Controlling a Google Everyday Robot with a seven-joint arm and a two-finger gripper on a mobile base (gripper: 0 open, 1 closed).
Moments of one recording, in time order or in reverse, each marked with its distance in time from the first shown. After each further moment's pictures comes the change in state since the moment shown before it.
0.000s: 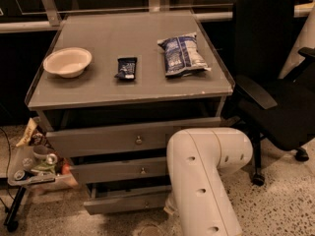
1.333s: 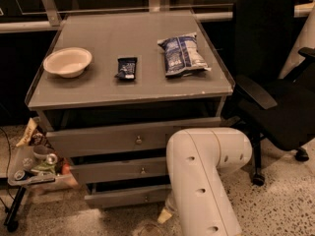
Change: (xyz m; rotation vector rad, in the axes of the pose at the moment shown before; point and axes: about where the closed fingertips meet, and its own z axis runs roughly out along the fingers) arm 0.000 0.000 0.000 0.000 0.000 0.000
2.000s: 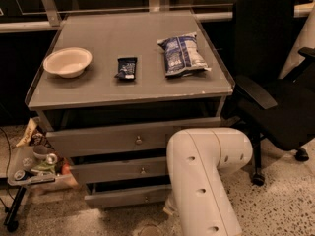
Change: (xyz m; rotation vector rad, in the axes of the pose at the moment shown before) arm 0.000 0.000 0.000 0.000 0.000 0.000
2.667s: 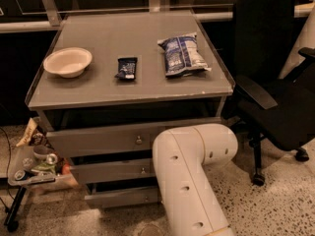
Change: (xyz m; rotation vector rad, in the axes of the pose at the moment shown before) arm -0.024 -0.022 0.007 0.073 -0.024 0.007
